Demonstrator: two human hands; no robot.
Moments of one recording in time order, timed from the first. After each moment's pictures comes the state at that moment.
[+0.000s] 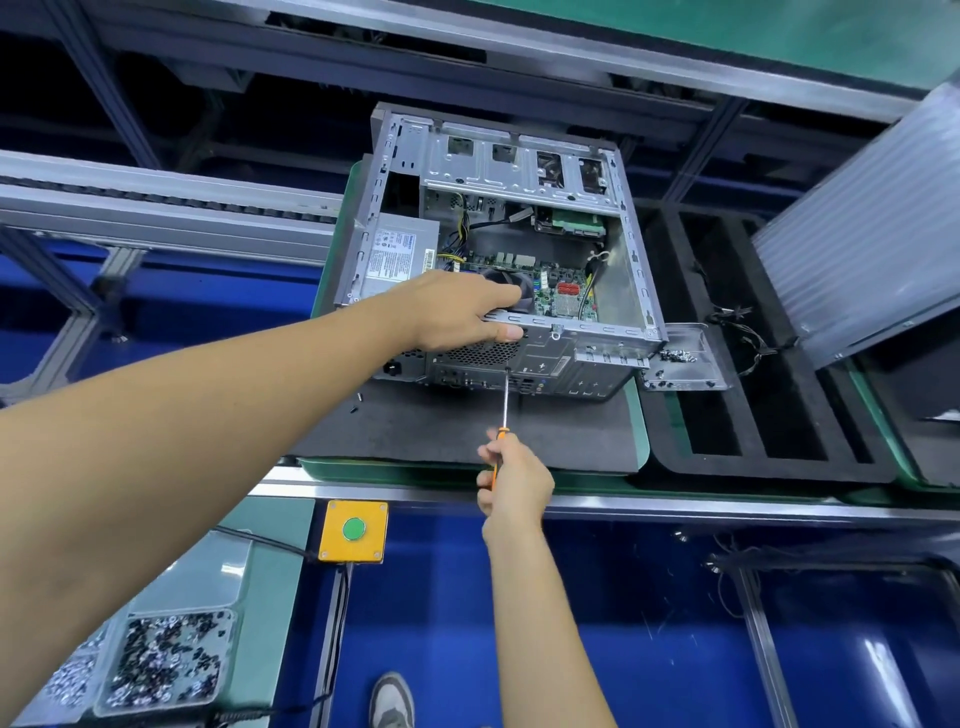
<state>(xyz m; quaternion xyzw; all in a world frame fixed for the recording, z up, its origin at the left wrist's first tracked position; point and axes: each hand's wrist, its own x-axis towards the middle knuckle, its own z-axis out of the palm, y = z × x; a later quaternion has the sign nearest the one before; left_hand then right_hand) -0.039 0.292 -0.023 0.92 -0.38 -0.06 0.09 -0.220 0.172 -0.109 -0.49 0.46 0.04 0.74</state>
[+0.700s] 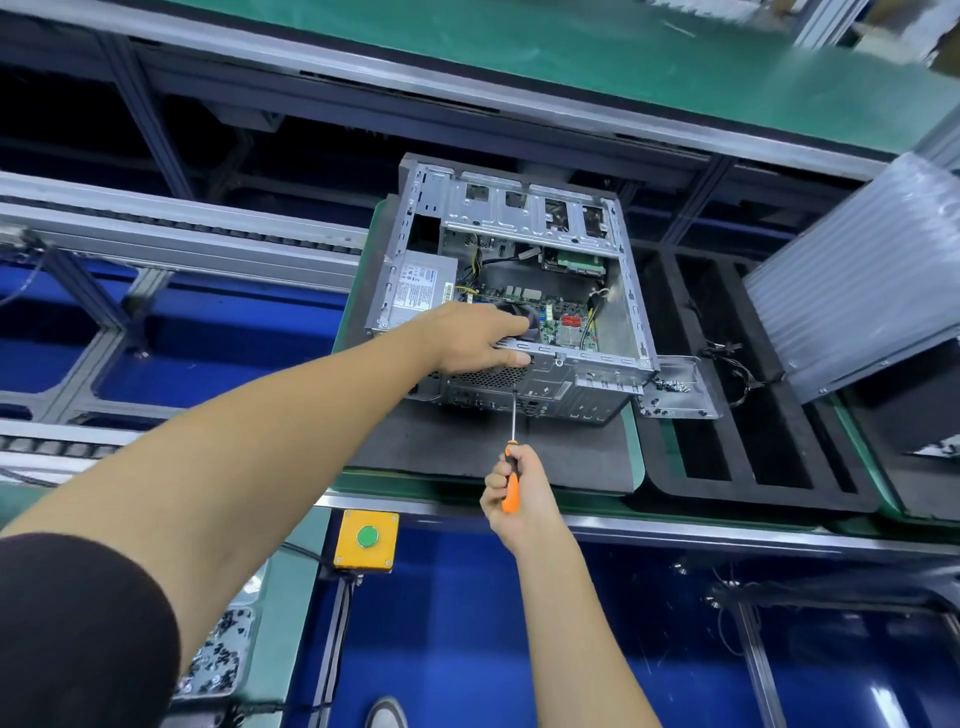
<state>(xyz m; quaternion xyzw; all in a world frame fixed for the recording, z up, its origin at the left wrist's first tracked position) -0.048 0.293 -0.015 0.92 -0.38 -0.06 0.11 -0.215 0.154 -0.105 -0.27 0.42 0.17 0.85</state>
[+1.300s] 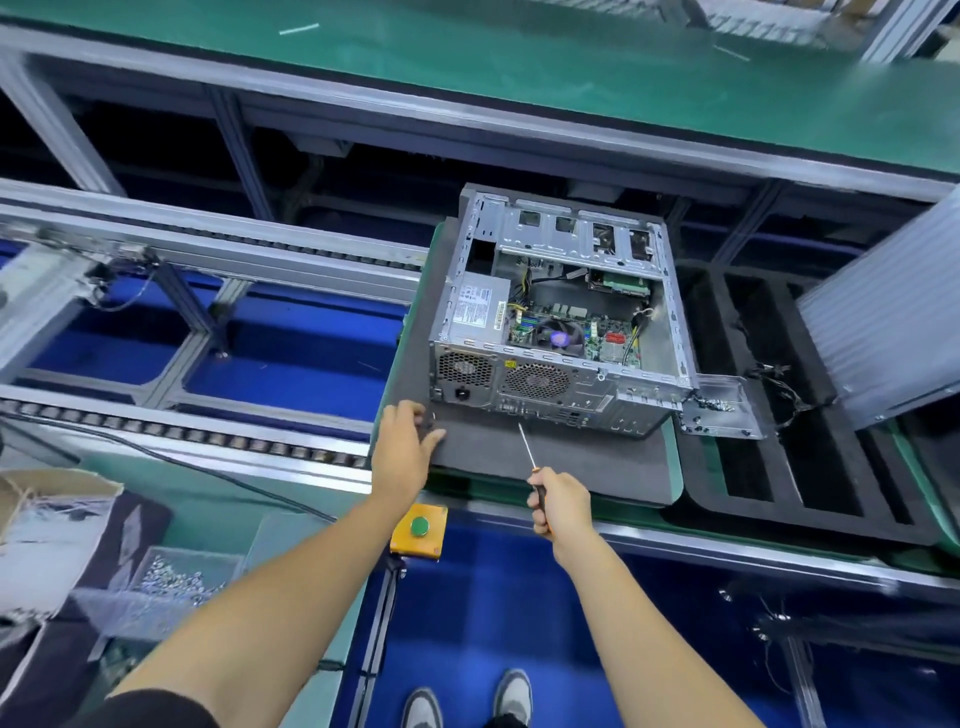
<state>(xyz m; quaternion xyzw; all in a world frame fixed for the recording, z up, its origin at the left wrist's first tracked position) -0.194 0.375 -0.121 0.91 0.14 0.02 0.39 -0.226 0.152 -0.111 -0.65 0.35 0.18 0.65</state>
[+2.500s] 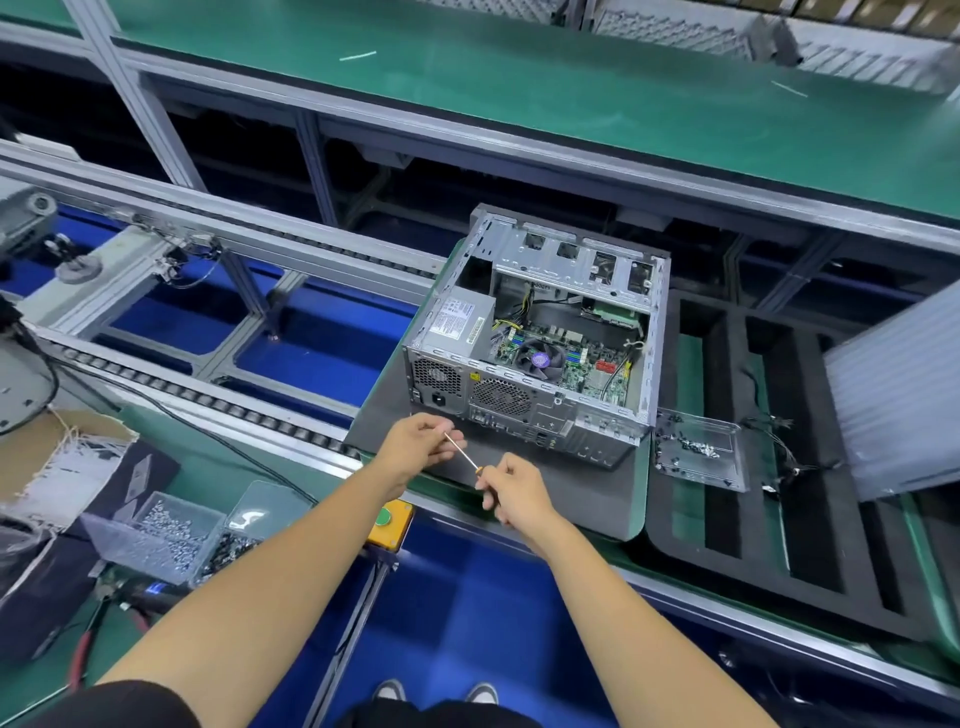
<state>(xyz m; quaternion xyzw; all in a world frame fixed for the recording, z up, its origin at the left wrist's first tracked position) -0.189 0.302 -0.082 0.62 0.25 -0.07 0.74 -0.197 0.116 -0.069 -0.75 0.09 0.31 0.57</state>
